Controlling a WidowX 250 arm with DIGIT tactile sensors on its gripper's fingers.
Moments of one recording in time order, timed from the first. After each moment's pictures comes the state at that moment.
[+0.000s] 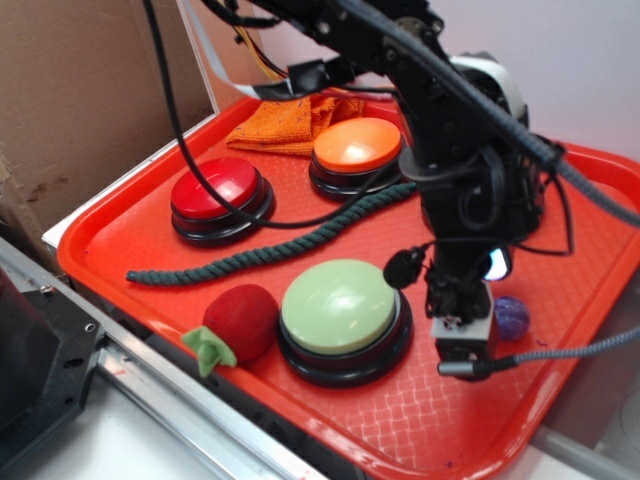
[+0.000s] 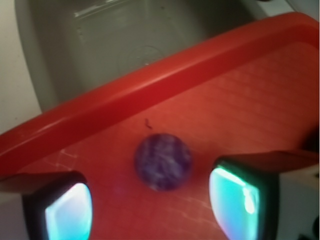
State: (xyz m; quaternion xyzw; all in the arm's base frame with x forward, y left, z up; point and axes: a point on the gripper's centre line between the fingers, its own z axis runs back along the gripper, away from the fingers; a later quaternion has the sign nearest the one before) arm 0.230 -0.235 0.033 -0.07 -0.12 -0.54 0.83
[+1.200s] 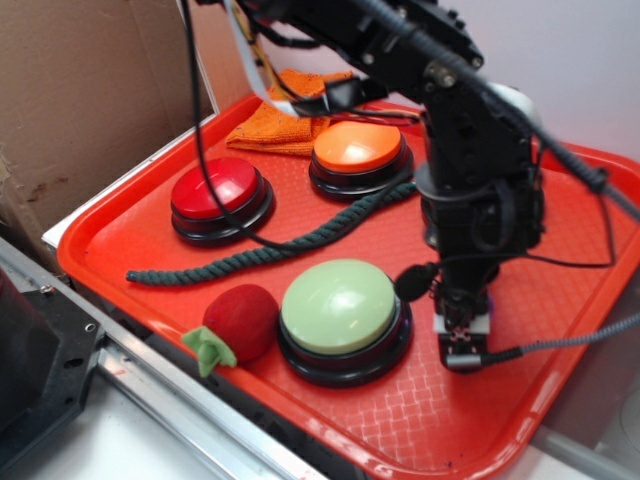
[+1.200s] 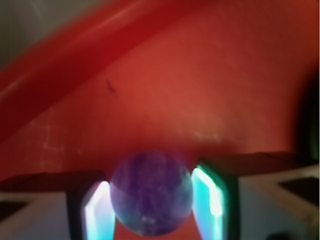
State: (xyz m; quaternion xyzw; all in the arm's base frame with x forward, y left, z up) arm 0.236 -0.219 0.027 0.00 -0.06 -0.44 0.90
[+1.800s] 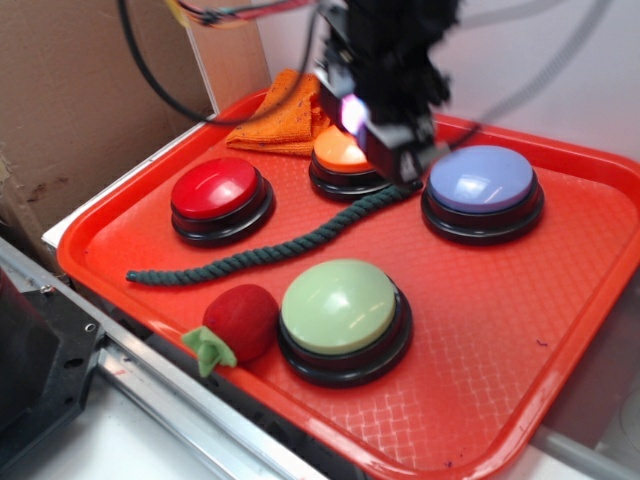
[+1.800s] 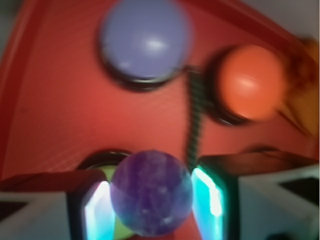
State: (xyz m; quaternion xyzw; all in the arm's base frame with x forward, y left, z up) arm 0.246 -0.130 0.129 0.05 0.00 -0.09 0.99
